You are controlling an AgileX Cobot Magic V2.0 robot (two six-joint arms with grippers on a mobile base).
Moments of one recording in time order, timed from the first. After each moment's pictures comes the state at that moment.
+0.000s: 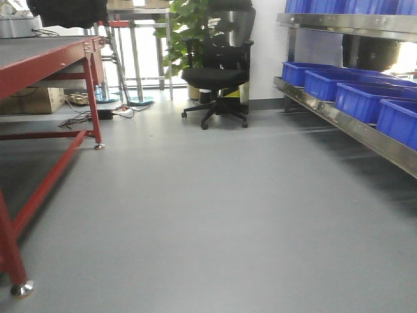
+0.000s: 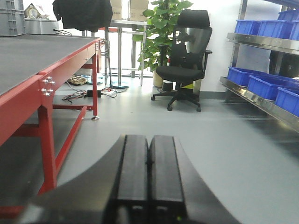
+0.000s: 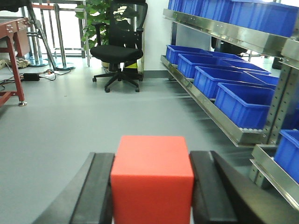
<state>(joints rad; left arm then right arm) -0.05 -0.01 0.03 -0.10 -0.04 0.05 -0.07 0.18 -0.28 0.00 0.20 0.02</state>
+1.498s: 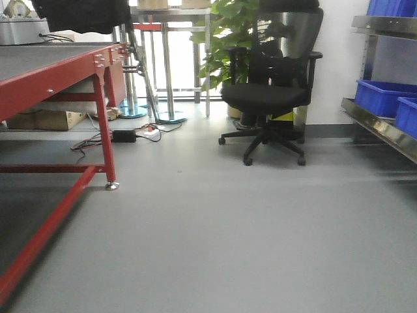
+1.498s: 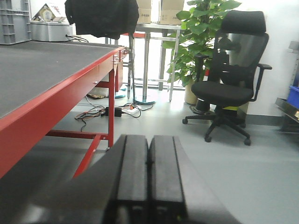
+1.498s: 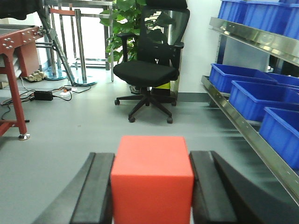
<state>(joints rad) -0.05 -0.01 0.03 -0.10 -0.04 0.05 -0.07 0.18 -0.28 -0.01 0.20 0.02</state>
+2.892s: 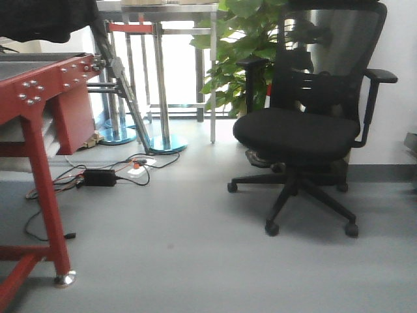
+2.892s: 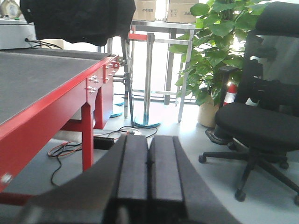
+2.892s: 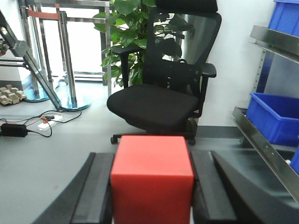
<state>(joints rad) -0.05 -0.01 0.03 -0.10 -0.04 0.05 -0.07 0.18 -0.28 -0.01 0.20 0.02</state>
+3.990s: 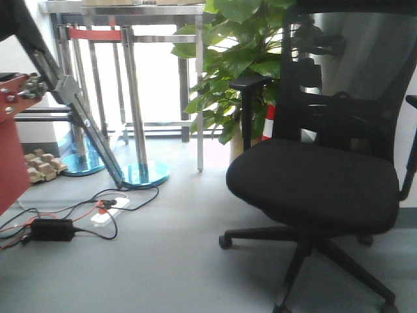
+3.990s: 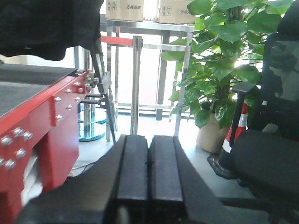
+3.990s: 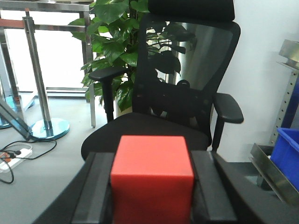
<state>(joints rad) -0.05 -0.01 0.03 -0.10 -0.04 0.05 -0.07 0.18 -0.28 -0.01 0.20 0.02</state>
